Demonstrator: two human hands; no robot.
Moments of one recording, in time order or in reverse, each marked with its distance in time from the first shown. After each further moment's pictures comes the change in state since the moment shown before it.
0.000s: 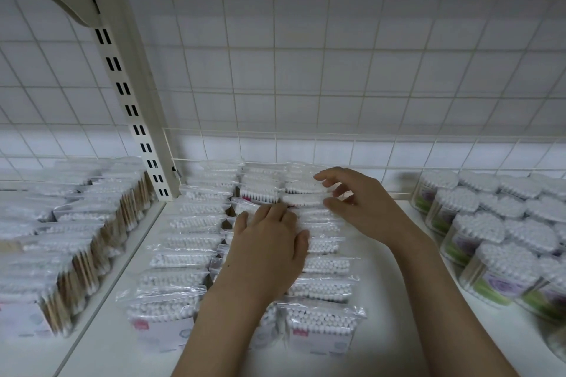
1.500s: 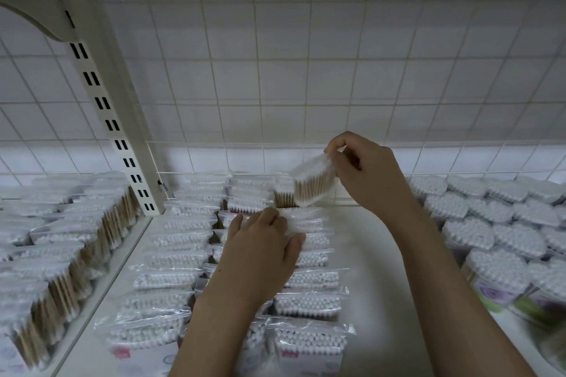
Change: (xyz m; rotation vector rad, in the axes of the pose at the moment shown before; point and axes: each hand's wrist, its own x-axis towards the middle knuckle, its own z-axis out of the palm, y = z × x) left_hand 0.018 -0.002 0.001 -0.016 -0.032 0.021; right_hand 0.024 -0.036 -0.031 -0.116 0.341 -0.029
